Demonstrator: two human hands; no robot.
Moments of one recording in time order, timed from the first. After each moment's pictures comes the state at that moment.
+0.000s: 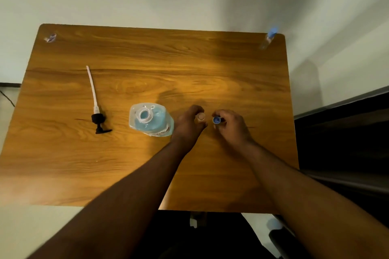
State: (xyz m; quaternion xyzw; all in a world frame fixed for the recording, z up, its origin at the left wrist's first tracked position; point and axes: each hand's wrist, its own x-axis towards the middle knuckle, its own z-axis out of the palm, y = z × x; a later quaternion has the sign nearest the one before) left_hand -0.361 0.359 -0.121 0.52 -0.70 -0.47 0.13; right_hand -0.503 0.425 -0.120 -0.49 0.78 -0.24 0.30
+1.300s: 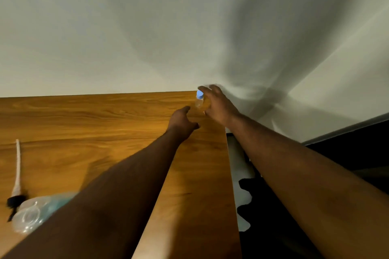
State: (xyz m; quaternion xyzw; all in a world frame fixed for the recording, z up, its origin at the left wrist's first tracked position) left_hand -0.636 0.269 -0.096 0.54 -0.71 -0.45 0.04; right_hand -0.780 0.312 -0.073 -0.55 0.78 -0.20 0.25
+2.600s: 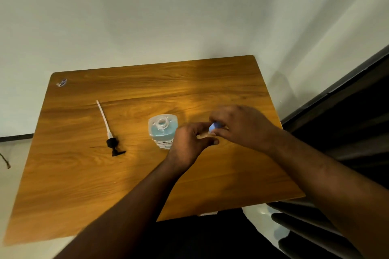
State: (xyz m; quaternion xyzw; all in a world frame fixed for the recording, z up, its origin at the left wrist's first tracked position) left_hand -0.303 0.384 -0.013 0.33 -0.77 -0.51 0.20; right_hand -0.452 0.453 0.068 -0.71 0.69 -0.06 0.13
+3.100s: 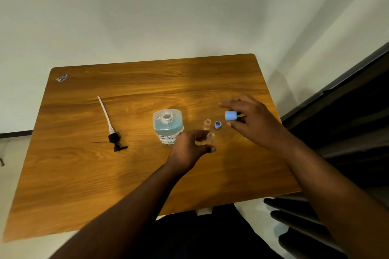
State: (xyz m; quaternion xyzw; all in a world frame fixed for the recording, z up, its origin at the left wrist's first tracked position) left_hand -0.279 0.390 -0.042 0.39 -0.74 -0.54 0.10; right_hand -0.451 0.475 0.054 -0.58 0.74 -0.27 0.21
